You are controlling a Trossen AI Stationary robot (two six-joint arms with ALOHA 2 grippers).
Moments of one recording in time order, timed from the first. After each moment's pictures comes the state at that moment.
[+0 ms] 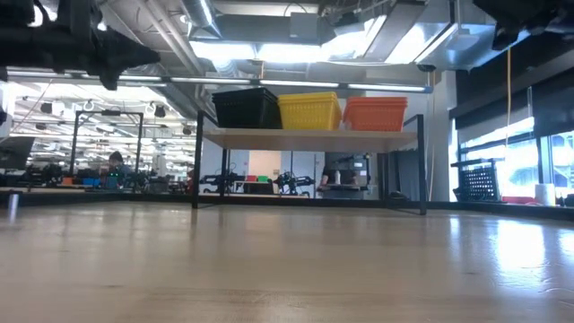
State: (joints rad) left arm 0.43 0.00 0.12 0.13 0.01 -0.09; right arm -0.17 0.01 0.35 -0.12 -0.09 -0.03
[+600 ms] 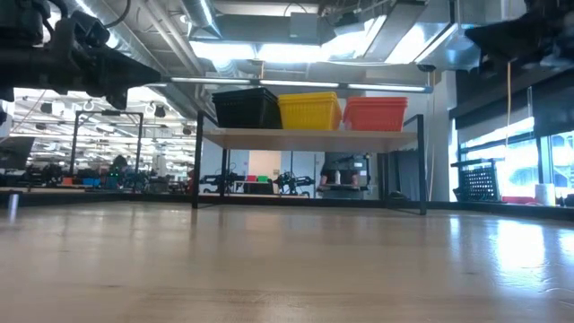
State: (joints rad) left arm 0.43 0.01 0.01 0.17 0.19 -0.11; right arm -0.17 0.01 0.19 -0.06 -0.21 -0.07
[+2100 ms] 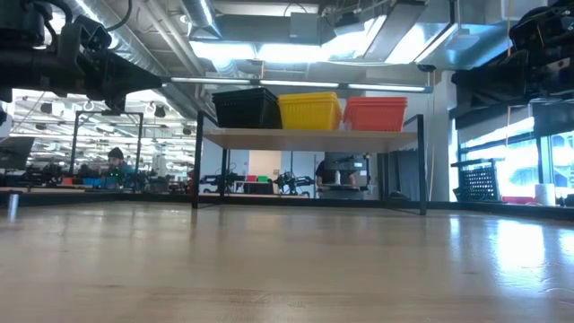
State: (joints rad) left arm 0.43 0.01 0.01 0.14 0.16 -0.12; right arm -0.17 0.01 0.01 0.04 -0.17 -0.14
